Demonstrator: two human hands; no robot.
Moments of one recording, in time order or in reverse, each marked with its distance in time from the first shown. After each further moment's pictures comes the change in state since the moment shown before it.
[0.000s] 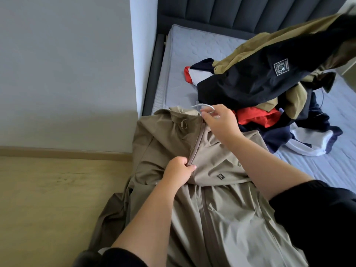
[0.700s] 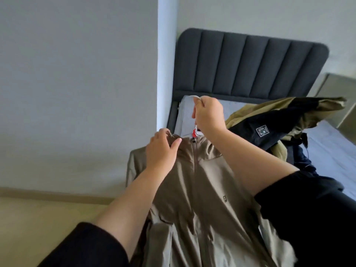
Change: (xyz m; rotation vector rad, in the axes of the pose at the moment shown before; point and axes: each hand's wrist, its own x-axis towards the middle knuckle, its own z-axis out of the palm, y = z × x) left_hand -0.087 0.149 -0.189 0.141 0.729 0.382; right_hand -0.004 -0.237 -0.120 0.183 0.163 -0.225
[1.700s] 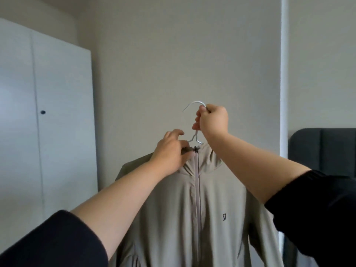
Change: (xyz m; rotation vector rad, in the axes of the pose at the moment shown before) left_hand 0.038 0.065 -0.435 0.767 0.321 0.291; right_hand 0.005 -0.398 0.038 0.887 -0.196 -0.283
